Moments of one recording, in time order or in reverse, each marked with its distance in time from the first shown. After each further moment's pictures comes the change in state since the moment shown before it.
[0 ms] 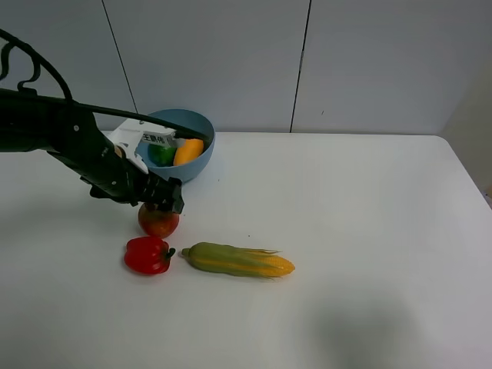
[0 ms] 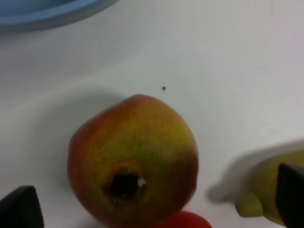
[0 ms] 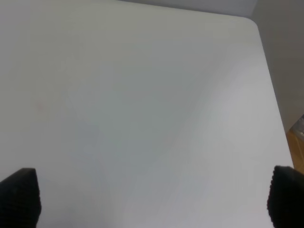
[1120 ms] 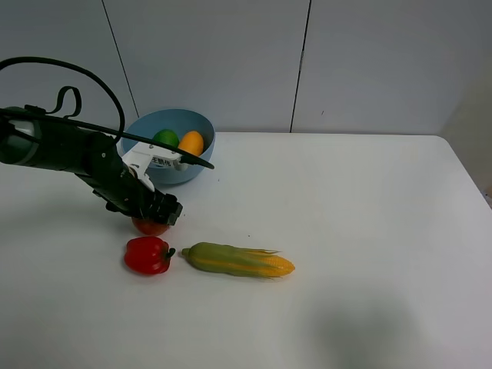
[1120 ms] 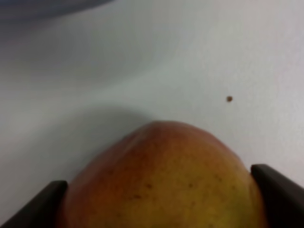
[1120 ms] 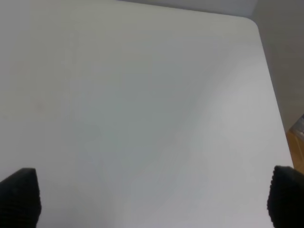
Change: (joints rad) left arm 0.044 0.190 0.000 0.012 -0.150 0.050; right arm 0.000 0.000 0.000 0.000 0.000 0.000
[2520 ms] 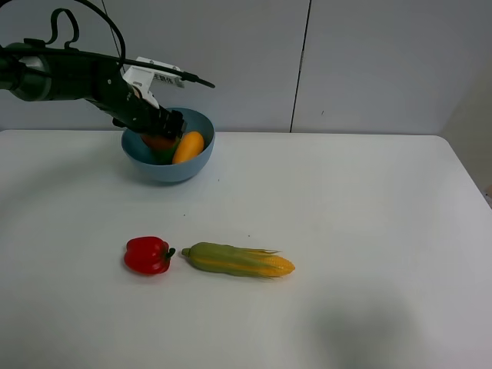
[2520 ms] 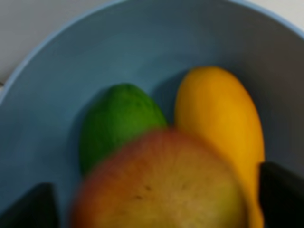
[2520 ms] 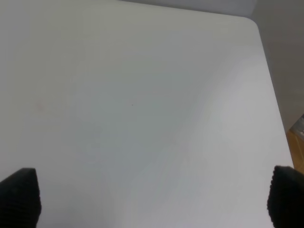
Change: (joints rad) left arm 0.082 0.113 -0.473 0.153 0.024 -0.027; right arm 0.000 0.000 0.000 -0.001 0.000 0.000
